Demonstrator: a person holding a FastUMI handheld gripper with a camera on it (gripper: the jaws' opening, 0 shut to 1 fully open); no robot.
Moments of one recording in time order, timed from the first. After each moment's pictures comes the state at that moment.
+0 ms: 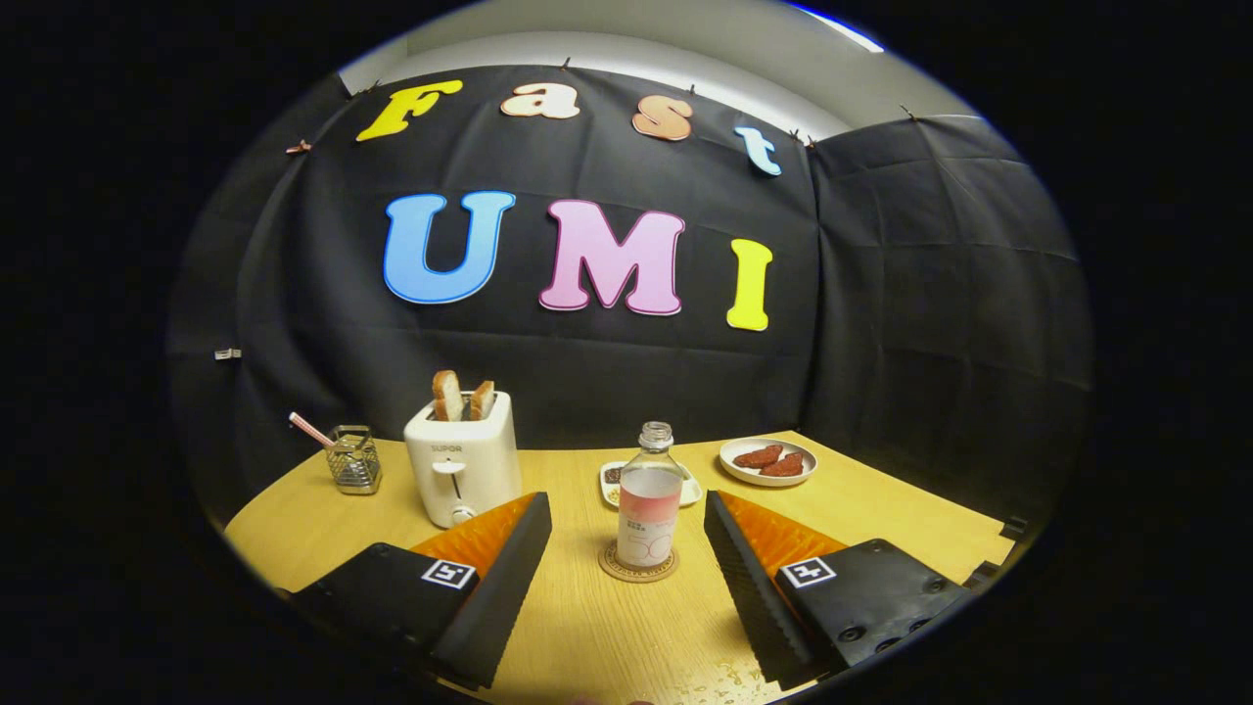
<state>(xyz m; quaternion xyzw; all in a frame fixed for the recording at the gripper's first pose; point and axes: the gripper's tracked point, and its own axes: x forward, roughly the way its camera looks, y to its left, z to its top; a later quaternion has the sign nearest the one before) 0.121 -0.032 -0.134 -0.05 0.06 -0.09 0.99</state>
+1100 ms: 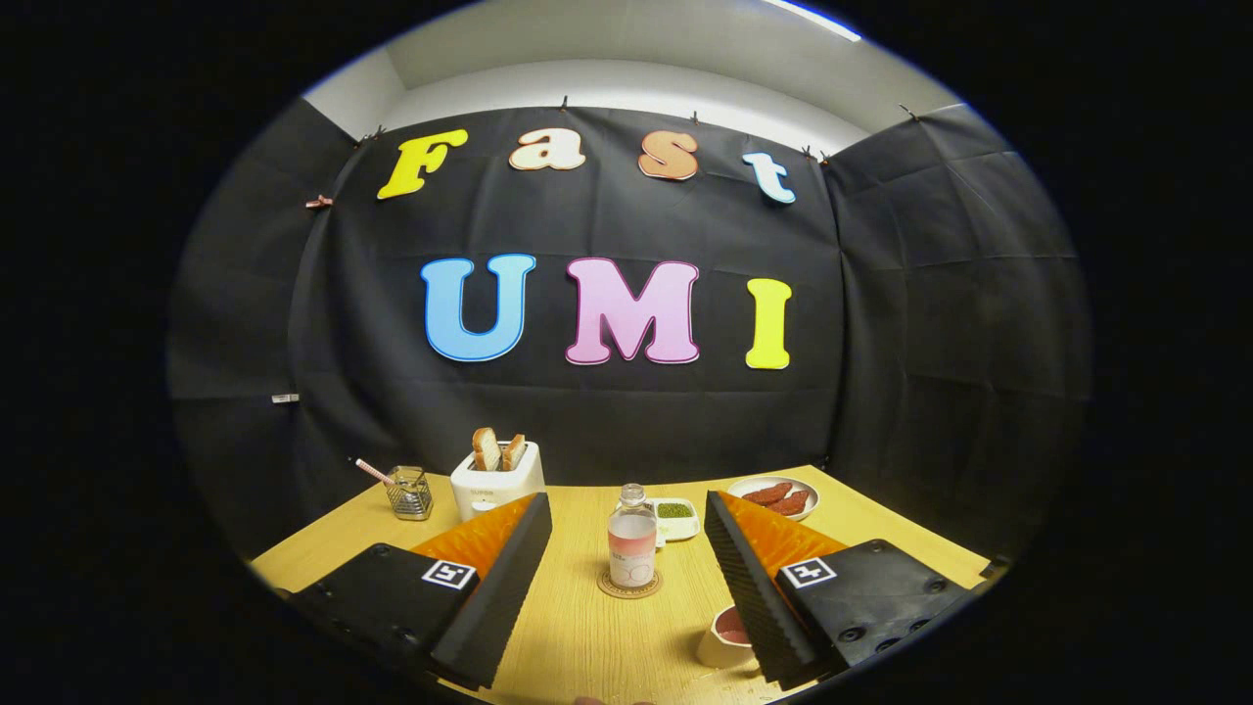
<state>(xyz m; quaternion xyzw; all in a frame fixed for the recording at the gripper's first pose) 0.068 -0.078 -0.049 -0.02 0.03 -0.03 1.00</state>
